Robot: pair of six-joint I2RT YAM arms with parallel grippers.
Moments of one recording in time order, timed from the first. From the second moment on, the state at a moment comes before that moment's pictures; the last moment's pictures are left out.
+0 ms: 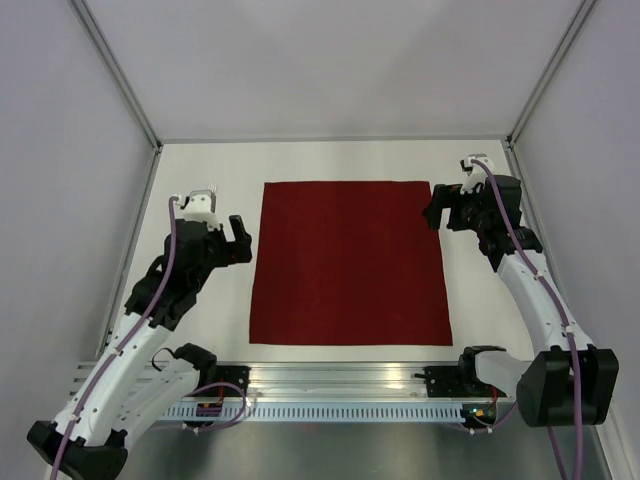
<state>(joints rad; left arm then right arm) -0.42 0.73 0.83 -0.55 -0.28 -0.30 0.02 1.14 0.90 -0.29 -0.26 0.05</state>
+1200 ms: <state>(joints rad) -1.42 1.92 1.36 -0.19 -0.45 -0.43 0.02 1.13 0.90 -0.30 -0.11 -0.02</state>
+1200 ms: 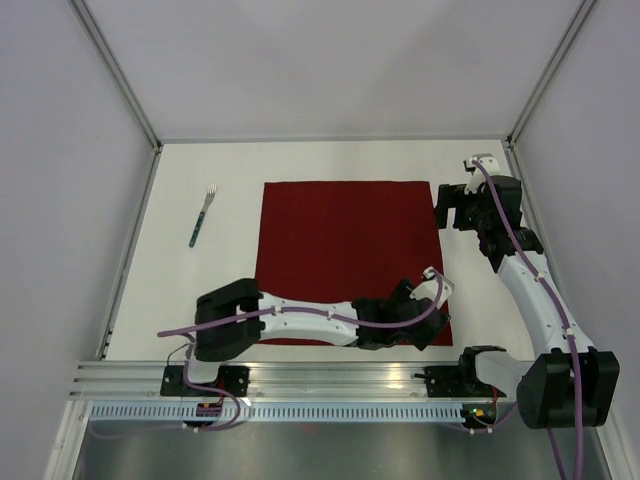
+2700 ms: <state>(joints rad) -1.47 2.25 1.52 0.09 -0.34 -0.34 0.02 1.13 0.90 -0.30 -0.09 -0.01</state>
